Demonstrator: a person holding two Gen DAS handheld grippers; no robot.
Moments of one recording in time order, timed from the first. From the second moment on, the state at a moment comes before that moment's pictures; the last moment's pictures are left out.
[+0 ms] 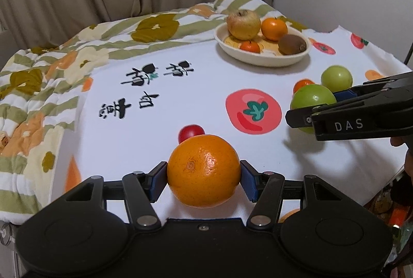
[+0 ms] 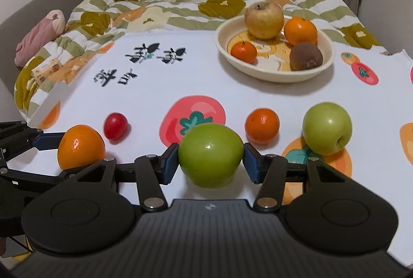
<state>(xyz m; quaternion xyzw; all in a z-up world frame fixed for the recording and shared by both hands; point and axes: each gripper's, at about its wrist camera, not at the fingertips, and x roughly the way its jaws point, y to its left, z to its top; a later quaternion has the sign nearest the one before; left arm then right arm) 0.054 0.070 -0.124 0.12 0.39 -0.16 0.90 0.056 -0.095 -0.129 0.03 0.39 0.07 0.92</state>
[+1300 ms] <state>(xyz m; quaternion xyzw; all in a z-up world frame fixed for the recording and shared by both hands) 0.173 -0.032 -0.024 0.07 0.35 -0.14 0.92 0.143 -0.223 -0.029 0.01 0.35 0.08 0.93</state>
